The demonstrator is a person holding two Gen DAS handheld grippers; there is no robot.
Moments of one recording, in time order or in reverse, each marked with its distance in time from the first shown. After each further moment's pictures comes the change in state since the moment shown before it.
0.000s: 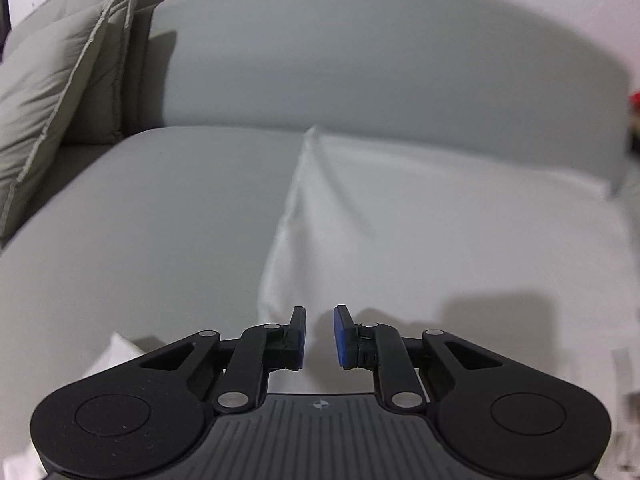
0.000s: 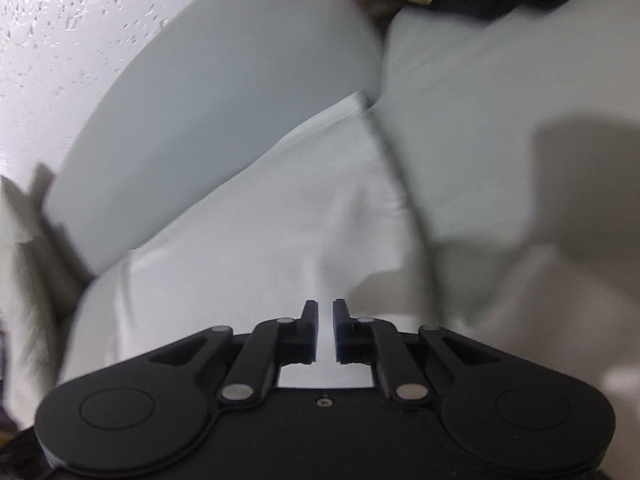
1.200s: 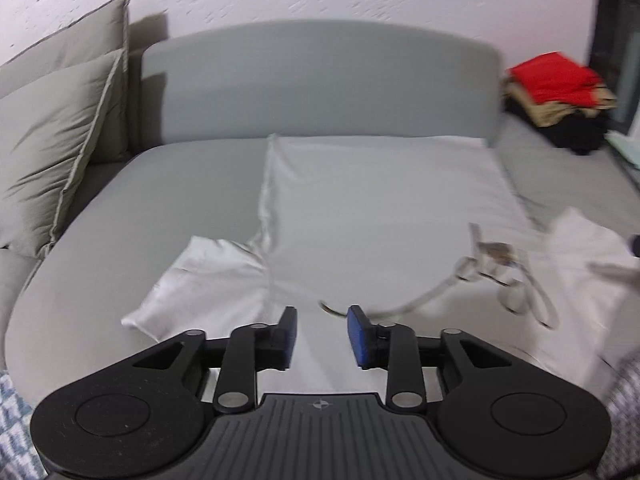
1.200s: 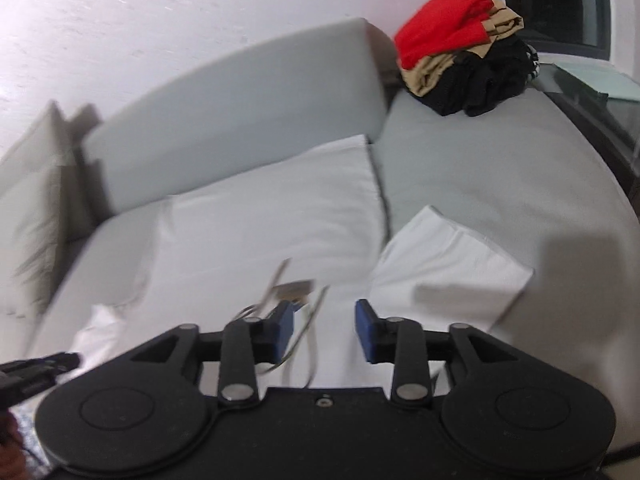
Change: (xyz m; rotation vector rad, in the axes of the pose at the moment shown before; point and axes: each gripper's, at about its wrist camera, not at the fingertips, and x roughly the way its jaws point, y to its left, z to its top) left arm -0.232 0.047 -0.101 0.112 -0.061 -0.234; right arm -0.213 0.059 -0.100 -0.235 -0.108 -0.127
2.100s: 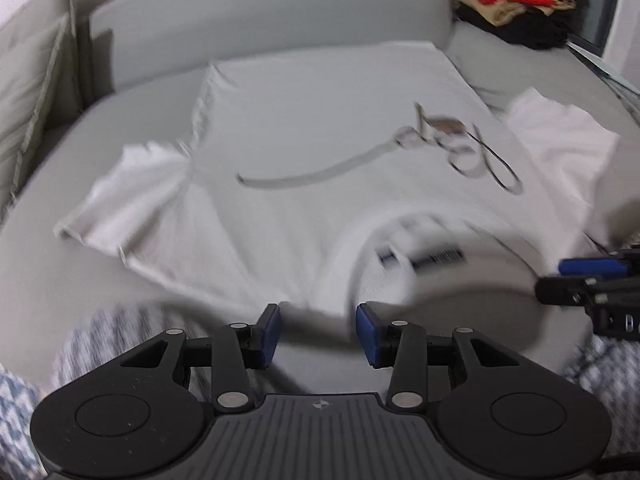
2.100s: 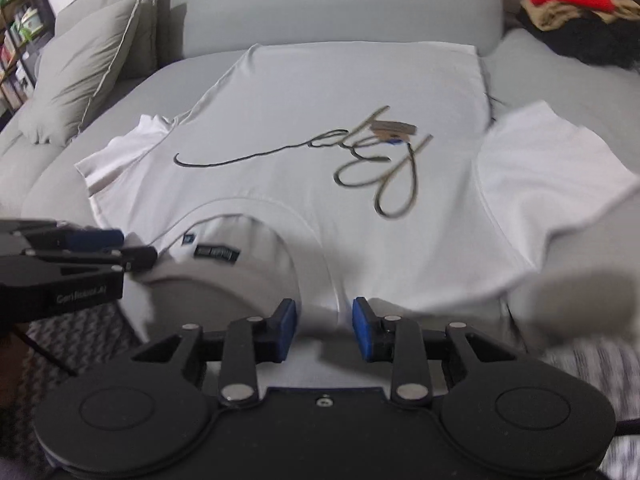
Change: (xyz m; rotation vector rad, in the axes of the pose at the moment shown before) left arm 0.020 -0.056 -0.080 0.100 0.176 -0.040; right arm 0.035 0.052 -0.117 -0.275 0.244 0.060
